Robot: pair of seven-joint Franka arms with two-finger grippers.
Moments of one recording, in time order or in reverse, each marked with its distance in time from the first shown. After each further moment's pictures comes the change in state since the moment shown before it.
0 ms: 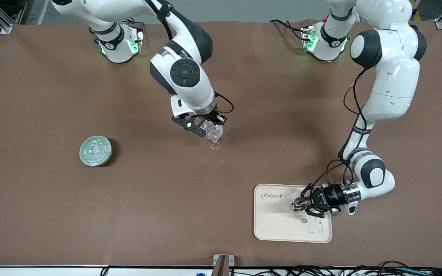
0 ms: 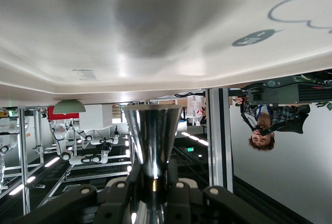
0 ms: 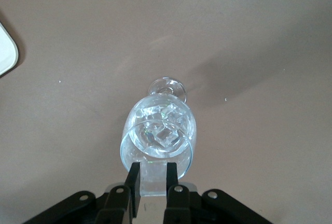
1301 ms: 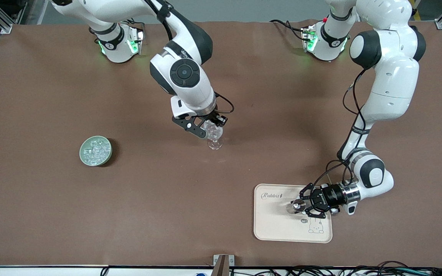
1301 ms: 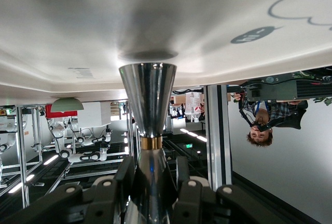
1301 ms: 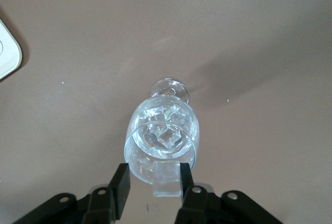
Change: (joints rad) left arm -0.001 0.003 -0.001 0.000 -0.009 0.001 0.018; right arm 0.000 0.002 -0.001 0.007 0.000 0.005 0.002
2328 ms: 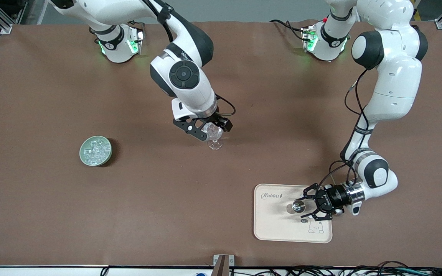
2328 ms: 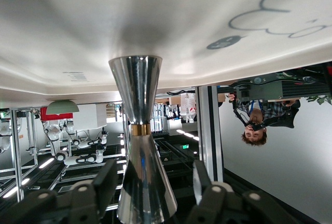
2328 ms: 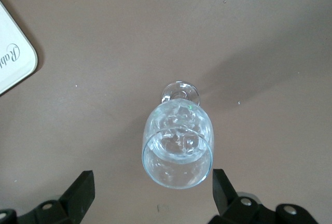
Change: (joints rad) left arm 0.024 0.000 0.002 0.002 0.001 -0.006 0.012; right arm 0.000 0.027 0.000 0.045 0.000 0.009 0.001
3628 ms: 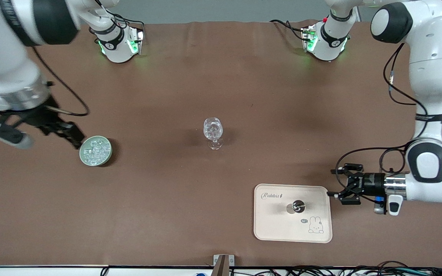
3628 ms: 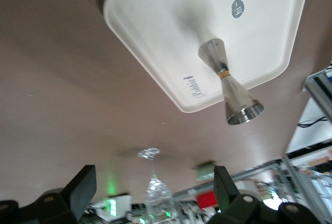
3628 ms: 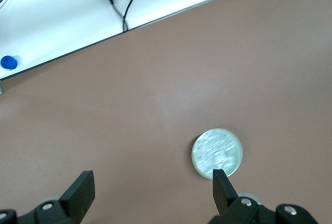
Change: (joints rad) left arm 0.091 -0.297 0.000 0.015 0.858 -0.275 0.048; right arm -0.408 -0.362 -0.151 0.058 -0.224 -0.274 -0.689
